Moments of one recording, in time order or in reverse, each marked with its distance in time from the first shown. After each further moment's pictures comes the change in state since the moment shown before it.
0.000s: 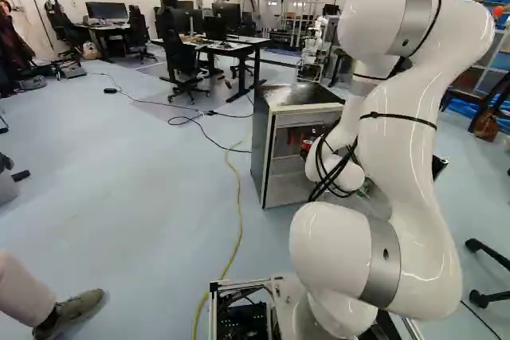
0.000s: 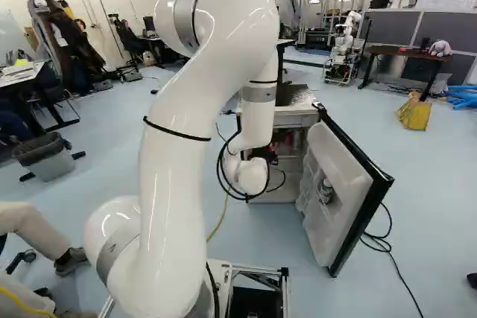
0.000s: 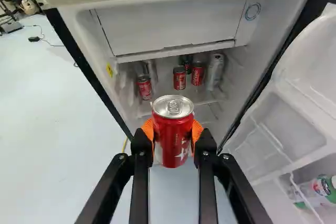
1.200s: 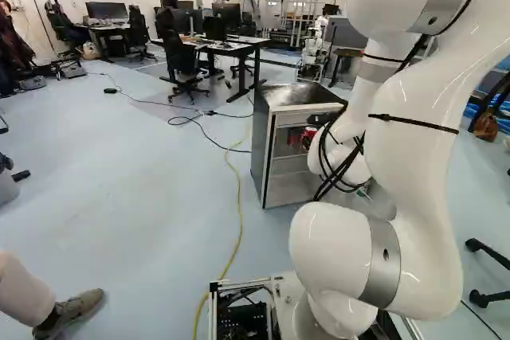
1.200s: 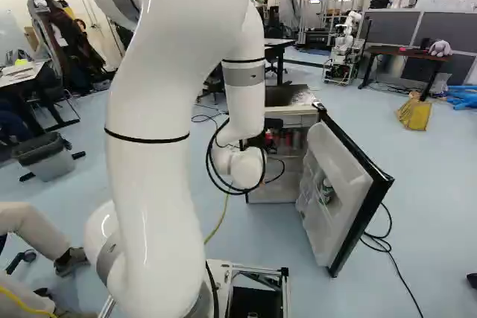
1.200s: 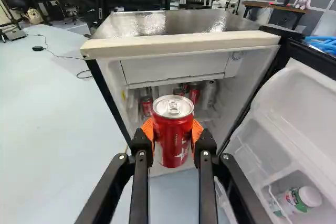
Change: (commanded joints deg) arm 0.3 12.4 5.2 0.0 -2.0 0.0
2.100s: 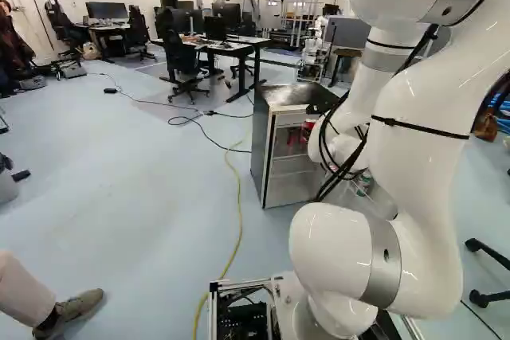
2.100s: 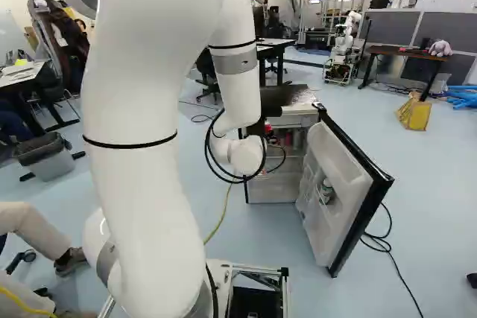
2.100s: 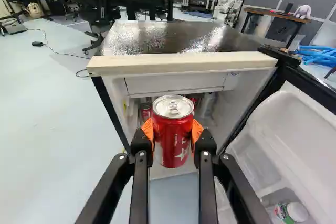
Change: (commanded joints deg) arm 1.3 5.4 -1.7 0.0 -6.8 0.0
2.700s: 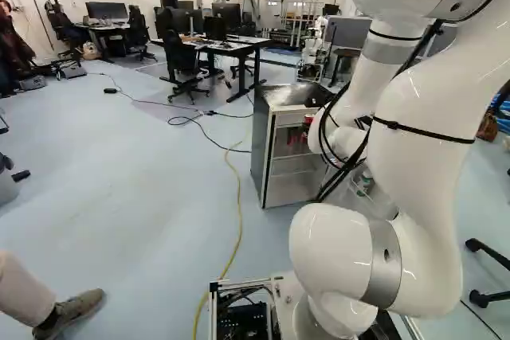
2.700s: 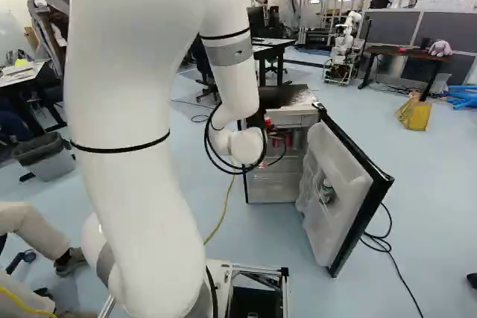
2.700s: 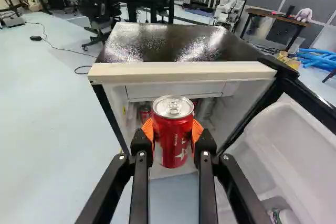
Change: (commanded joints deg) arm 1.0 2.9 -1.8 0.0 -5.6 0.0
